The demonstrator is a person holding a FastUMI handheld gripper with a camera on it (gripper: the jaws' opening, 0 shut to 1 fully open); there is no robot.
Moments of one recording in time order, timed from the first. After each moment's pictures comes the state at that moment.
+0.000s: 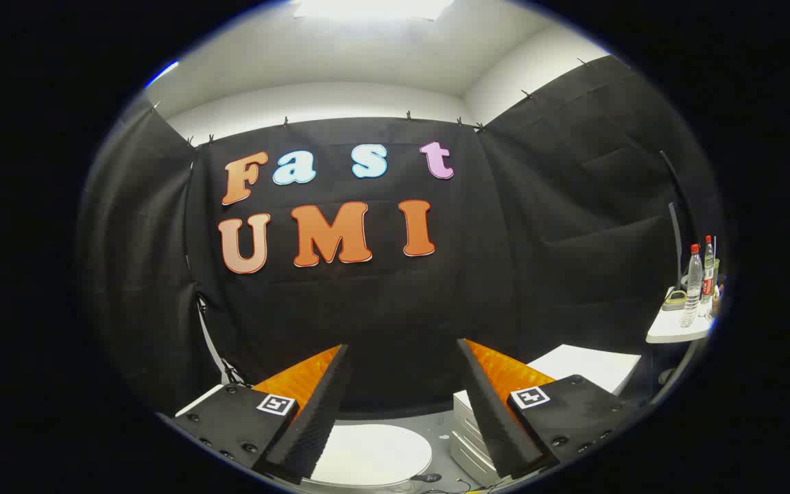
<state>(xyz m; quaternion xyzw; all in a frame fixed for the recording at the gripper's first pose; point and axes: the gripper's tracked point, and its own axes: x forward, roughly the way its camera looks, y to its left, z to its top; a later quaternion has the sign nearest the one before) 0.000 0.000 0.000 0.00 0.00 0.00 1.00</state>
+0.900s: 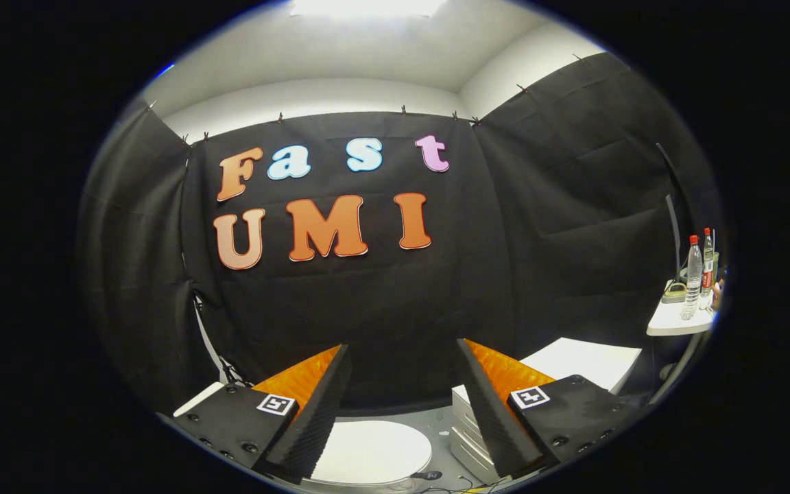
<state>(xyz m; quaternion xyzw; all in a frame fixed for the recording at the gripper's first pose) 0.007 -0.009 -0.019 0.00 0.01 -0.01 1.00</state>
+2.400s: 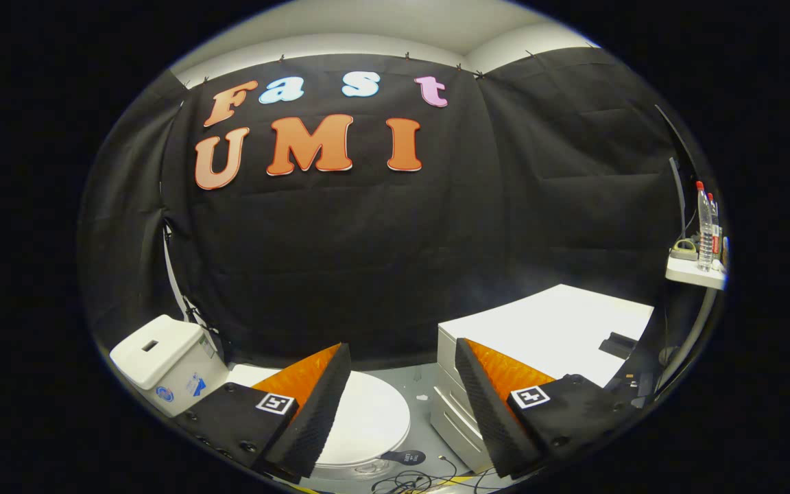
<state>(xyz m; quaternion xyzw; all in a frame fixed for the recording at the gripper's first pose) 0.062 -0.055 -0.261 -0.03 0.12 -0.05 0.99</state>
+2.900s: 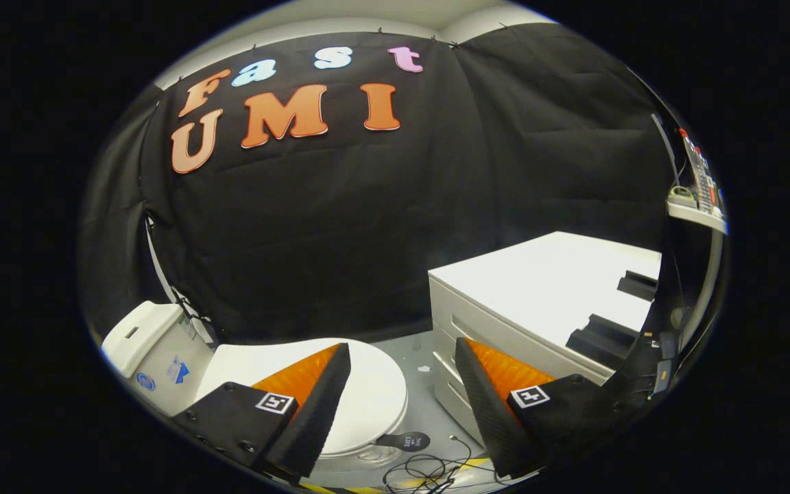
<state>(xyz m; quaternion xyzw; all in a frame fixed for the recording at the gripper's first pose) 0.067 -0.086 -0.362 0.02 0.18 -0.08 0.98</state>
